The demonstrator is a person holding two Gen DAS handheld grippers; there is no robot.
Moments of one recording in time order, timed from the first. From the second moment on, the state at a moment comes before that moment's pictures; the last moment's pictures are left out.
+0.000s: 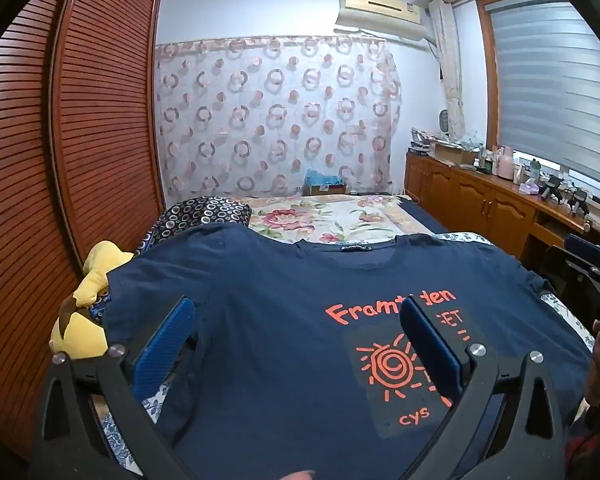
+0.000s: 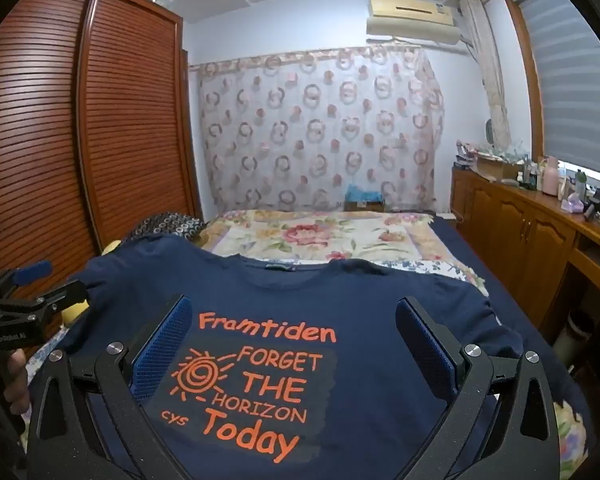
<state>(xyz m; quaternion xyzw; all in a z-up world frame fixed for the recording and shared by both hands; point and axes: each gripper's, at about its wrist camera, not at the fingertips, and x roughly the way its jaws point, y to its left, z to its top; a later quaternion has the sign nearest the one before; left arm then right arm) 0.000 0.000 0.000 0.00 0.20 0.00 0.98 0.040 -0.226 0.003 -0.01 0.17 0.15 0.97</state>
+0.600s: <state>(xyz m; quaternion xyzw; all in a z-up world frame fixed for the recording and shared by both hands) 0.000 0.000 0.000 -0.01 0.21 0.00 0.98 0.040 -0.227 0.002 0.00 0.17 0.14 0.97</state>
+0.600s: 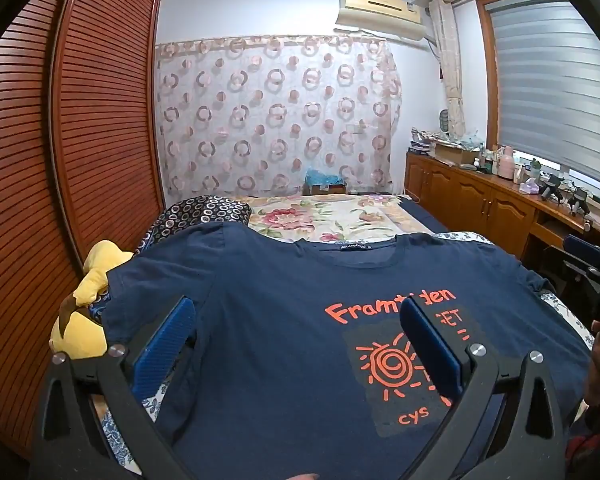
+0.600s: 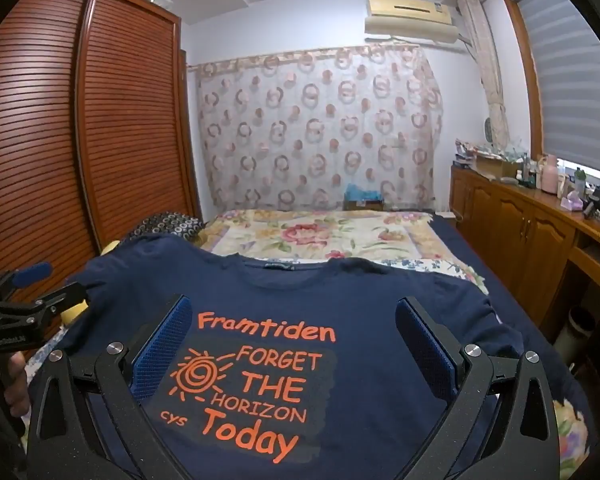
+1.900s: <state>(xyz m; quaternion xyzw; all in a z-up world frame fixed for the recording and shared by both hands) -0.003 -0.007 0.003 -0.01 0.20 0.00 0.98 0.040 -0.226 0.002 -0.01 0.17 0.14 0.97</state>
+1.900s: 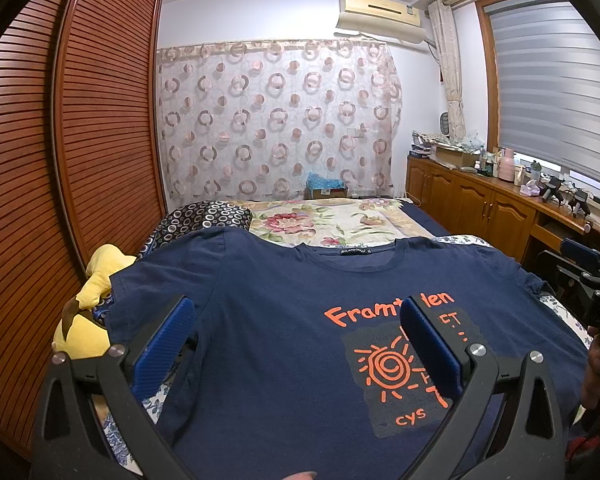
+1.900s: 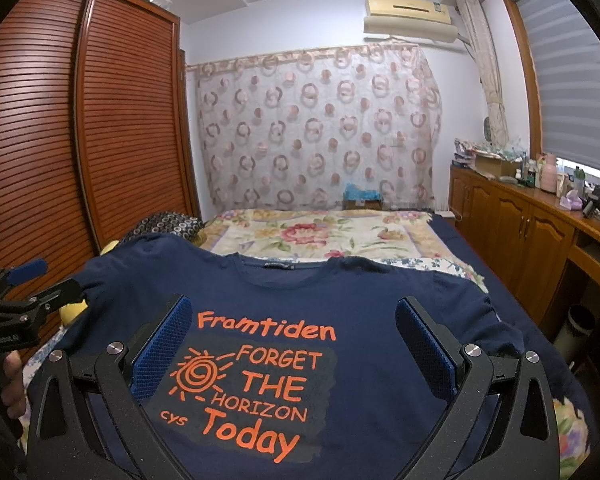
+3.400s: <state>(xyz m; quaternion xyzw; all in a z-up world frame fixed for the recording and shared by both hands) -0.001 0.014 0.001 -0.01 0.23 0.01 0.97 0.050 -0.211 -0.008 -0.02 0.19 0.16 0.97</state>
